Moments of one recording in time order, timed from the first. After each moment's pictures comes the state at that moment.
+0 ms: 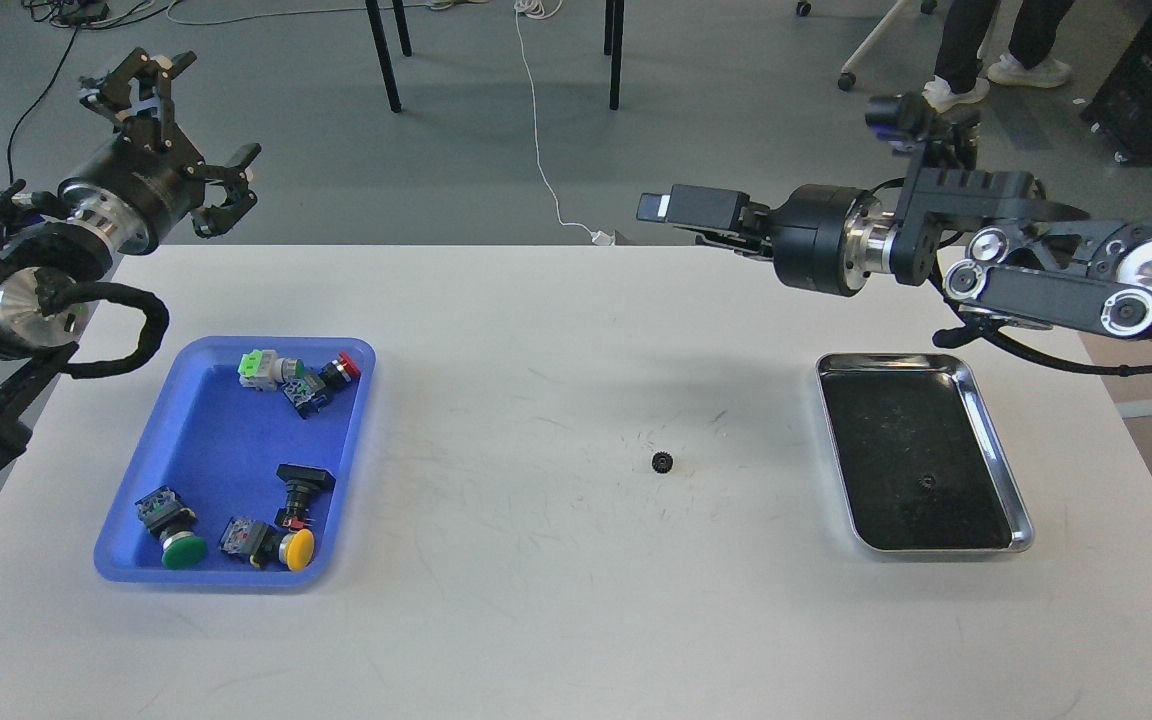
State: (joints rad) left arm -0.81 0.58 -0.71 -0.87 -0.09 -0.21 -0.15; right arm 1.50 -0.48 -0.44 1.18 -0.64 0.09 0.36
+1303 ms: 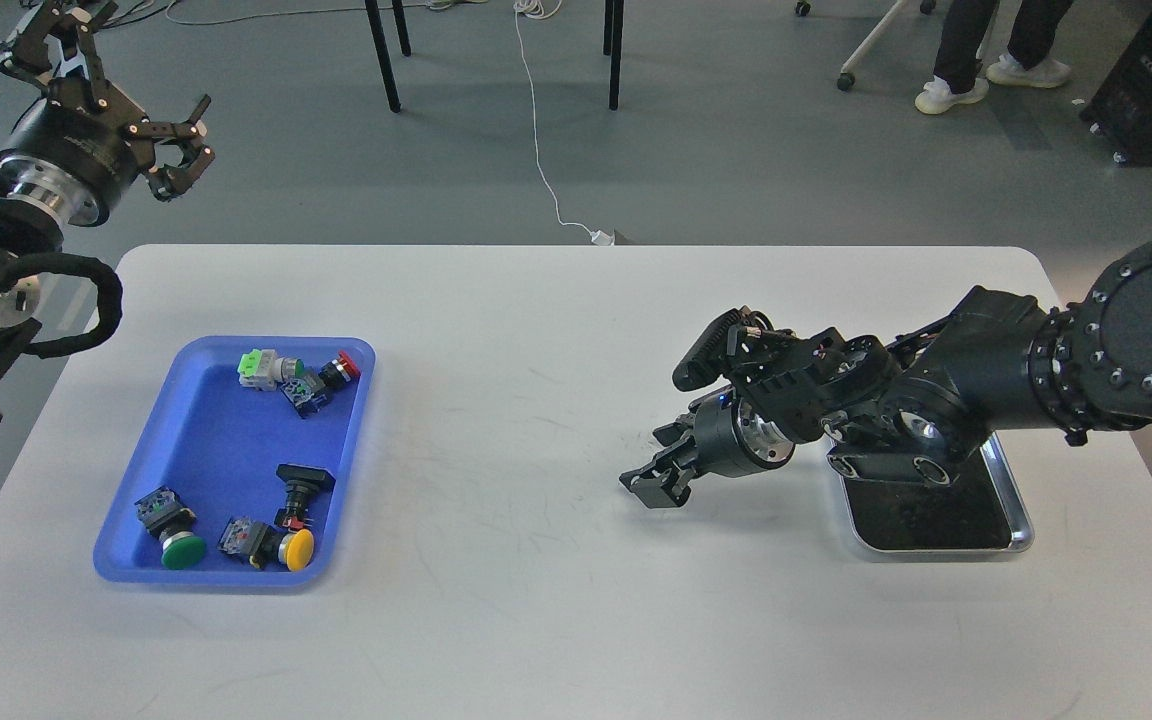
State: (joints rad) left arm -0.78 0.60 -0.84 -0.88 -0.11 -0.23 -0.15; right arm 1.47 -0.01 -1.01 1.00 -0.96 -0.08 0.36
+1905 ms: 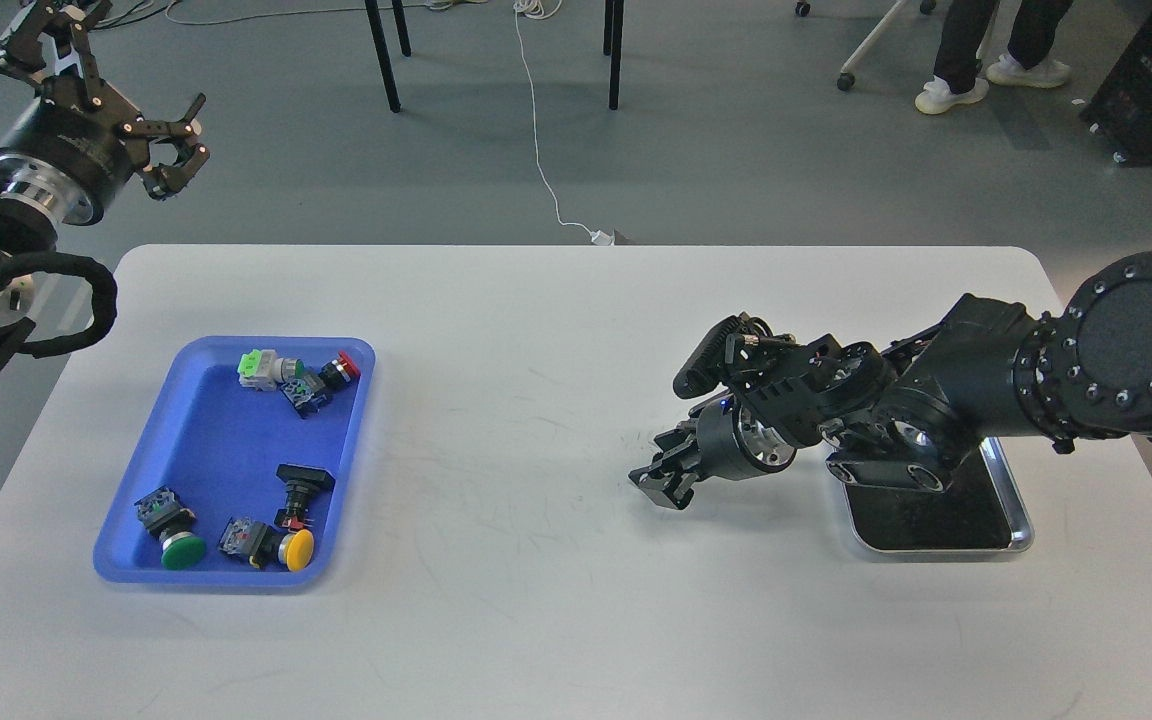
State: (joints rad) left arm -0.78 0.61 -0.84 -0.88 -0.11 -0.23 -0.15; right arm 1.45 0.00 -1.04 0.98 -0.96 -0.07 0.35
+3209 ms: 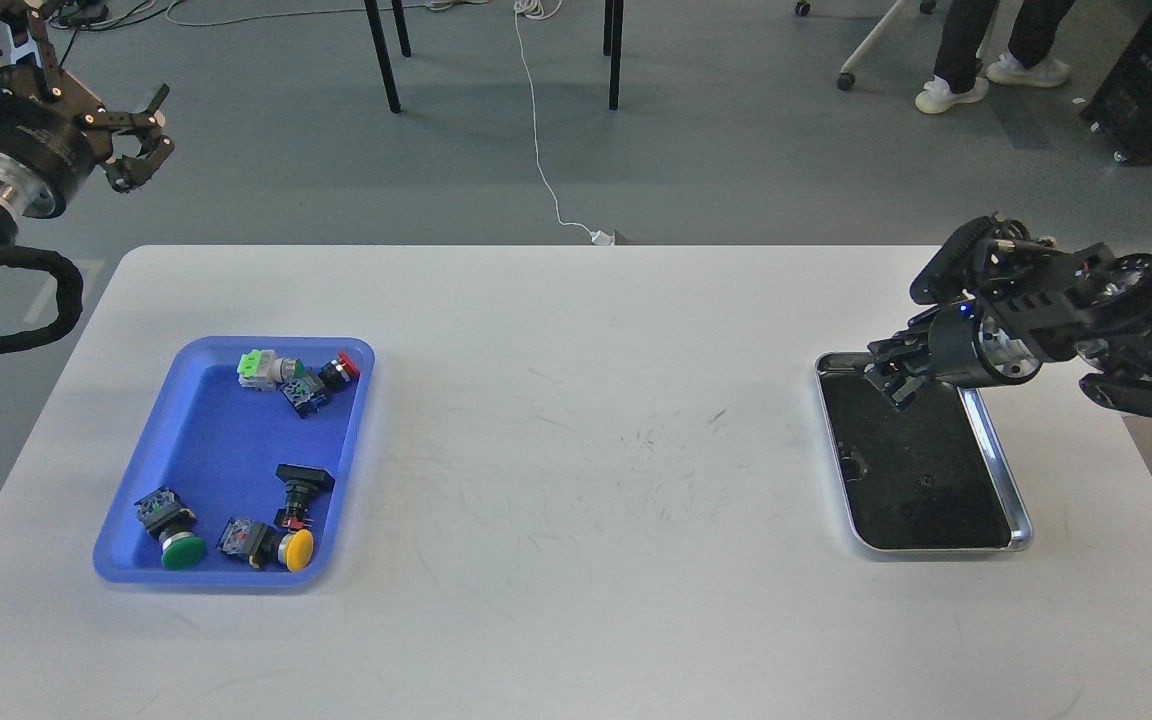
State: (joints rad) left arm -0.78 0.66 -0.84 -0.88 -0.11 -0.24 -0.15; right arm 1.51 -0.48 -1.06 0.99 -1.25 -0.08 0.36
